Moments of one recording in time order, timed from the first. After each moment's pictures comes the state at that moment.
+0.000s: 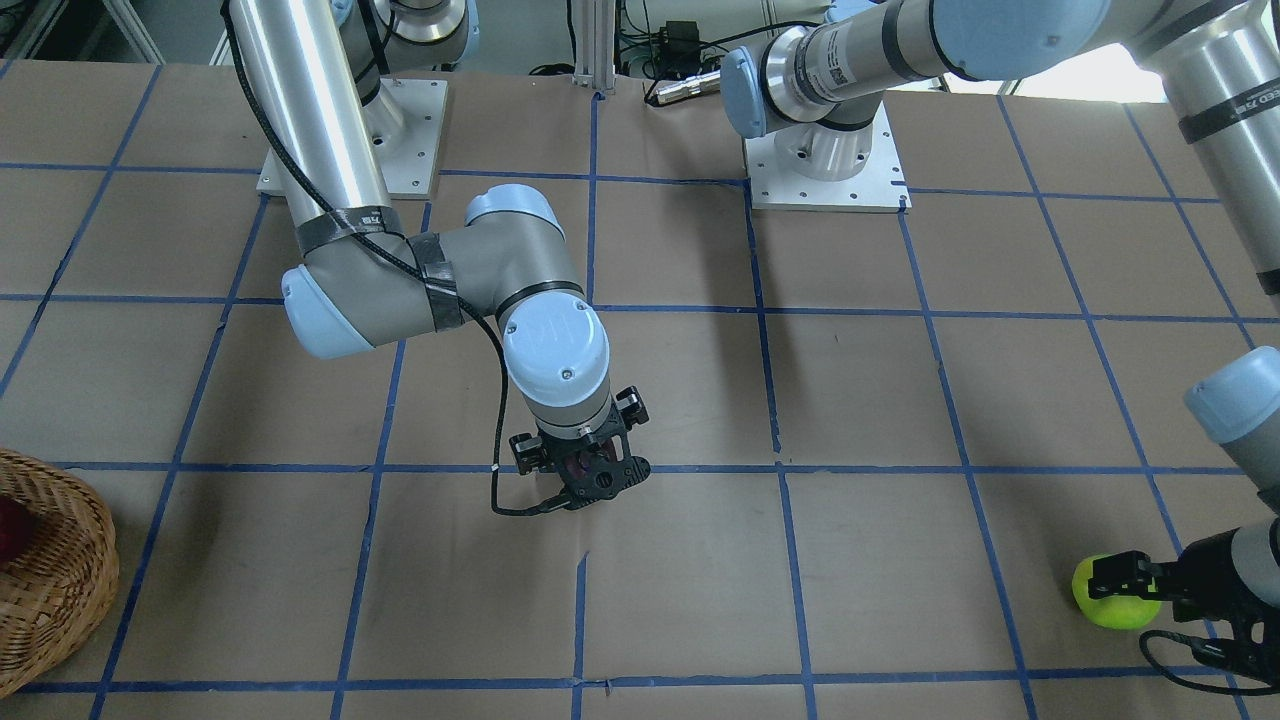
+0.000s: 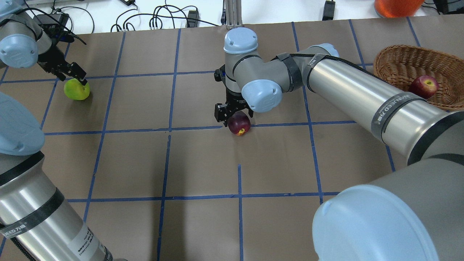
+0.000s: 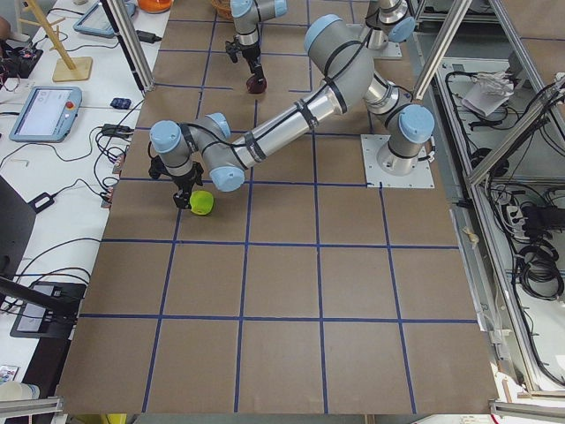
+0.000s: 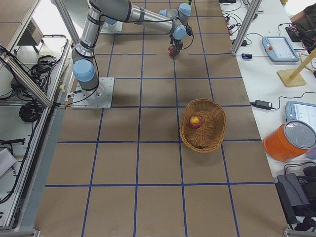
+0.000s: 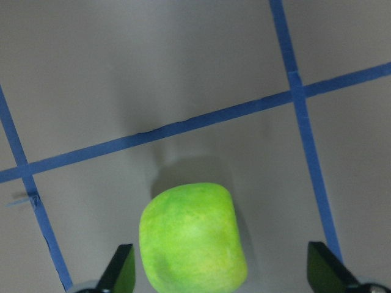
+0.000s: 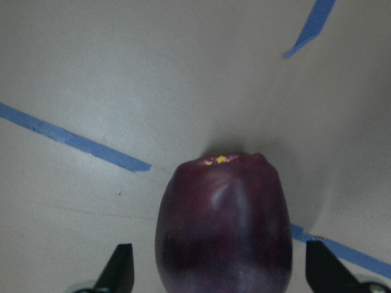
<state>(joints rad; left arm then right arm) -1.11 -2.34 -1.19 -1.22 1.58 0.74 1.92 -0.99 1.53 -1.99 -1.46 -0.06</state>
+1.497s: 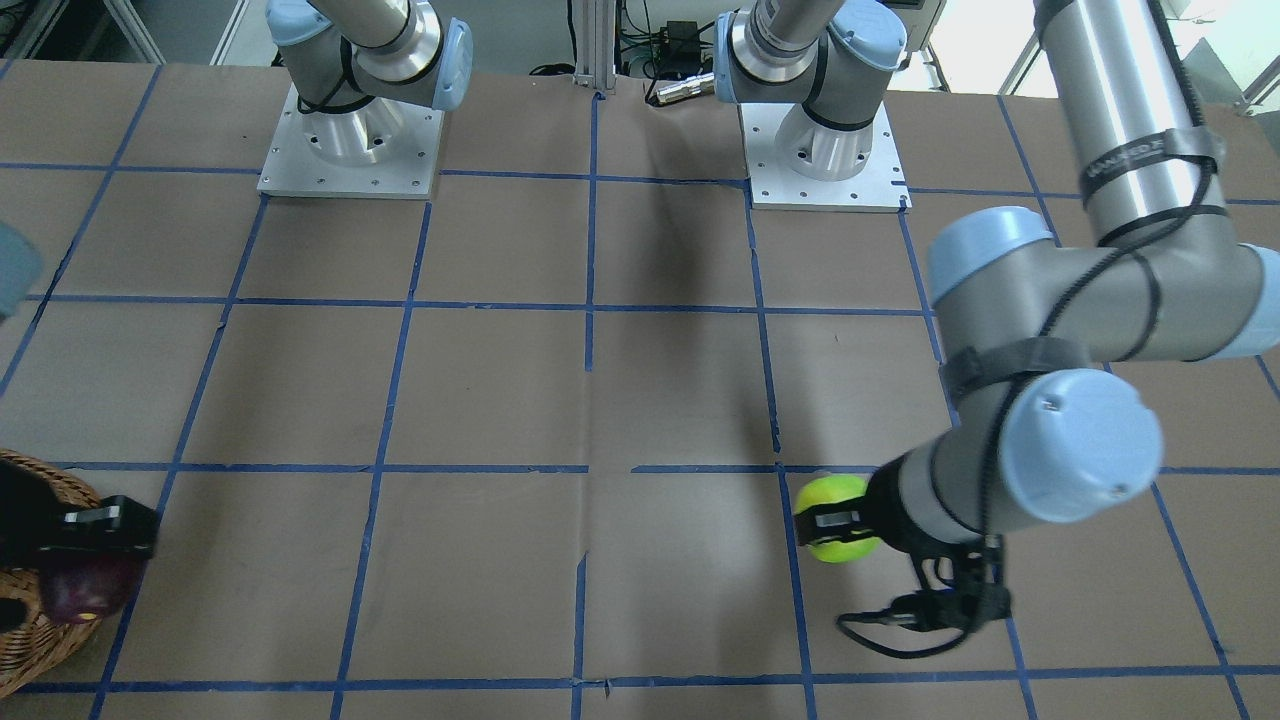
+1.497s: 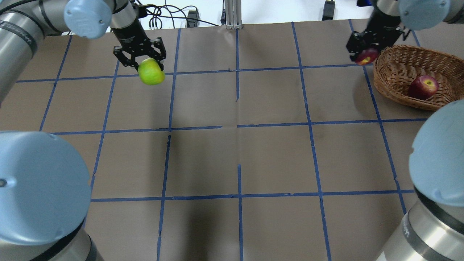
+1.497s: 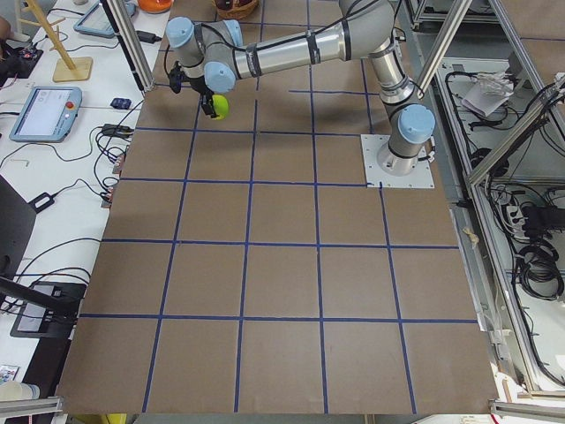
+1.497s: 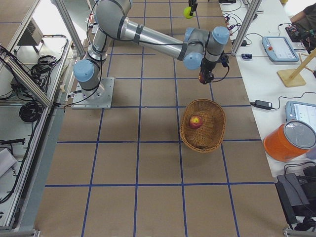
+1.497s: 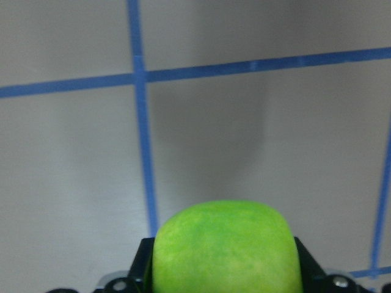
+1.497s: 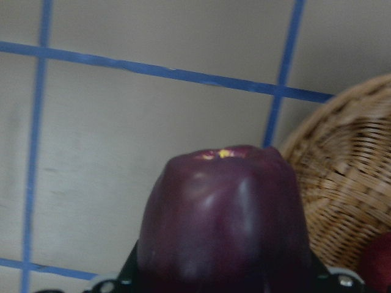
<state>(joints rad) -1.59 -2.14 -1.23 -1.49 1.49 -0.18 1.26 -1.01 1.27 -1.79 -1.56 -0.49</state>
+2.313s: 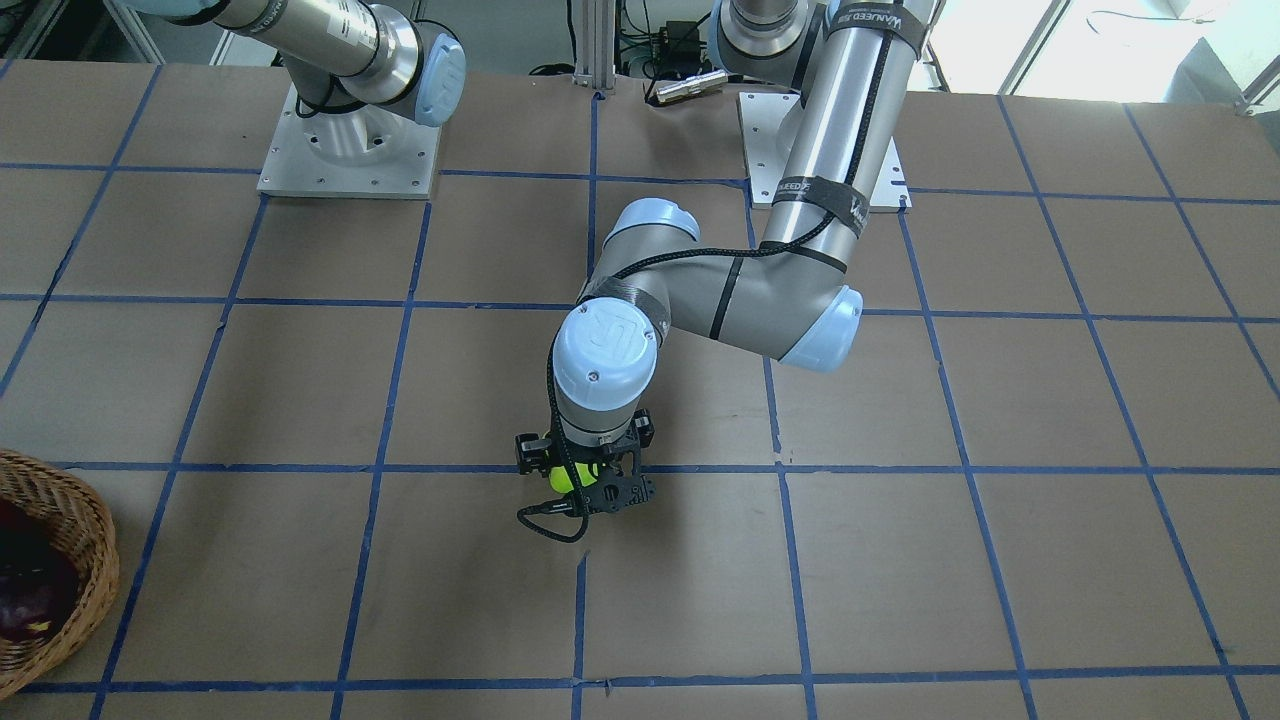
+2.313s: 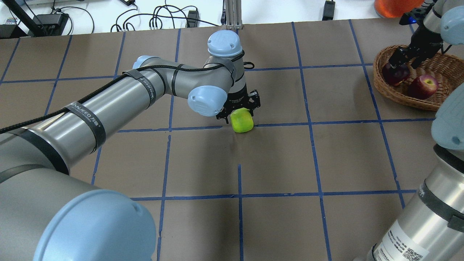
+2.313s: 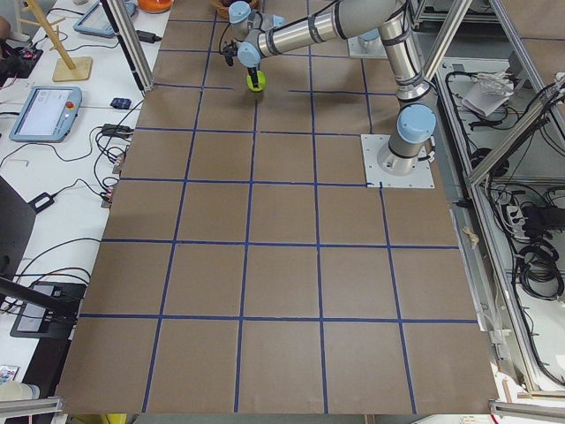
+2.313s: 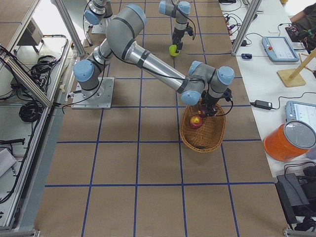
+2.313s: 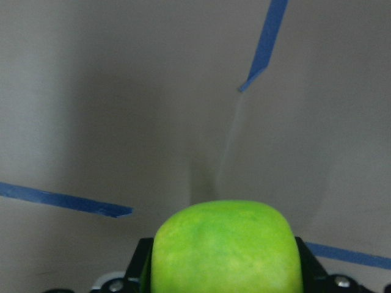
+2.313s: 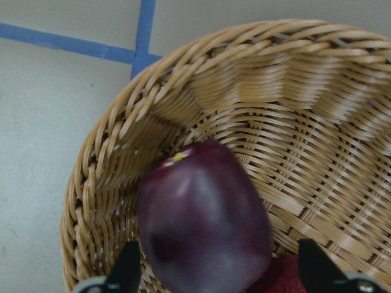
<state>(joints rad) -1.93 -2.17 -1.52 -1.08 1.45 -0.61 1.13 -0.89 1.24 -1.86 -1.58 -0.65</state>
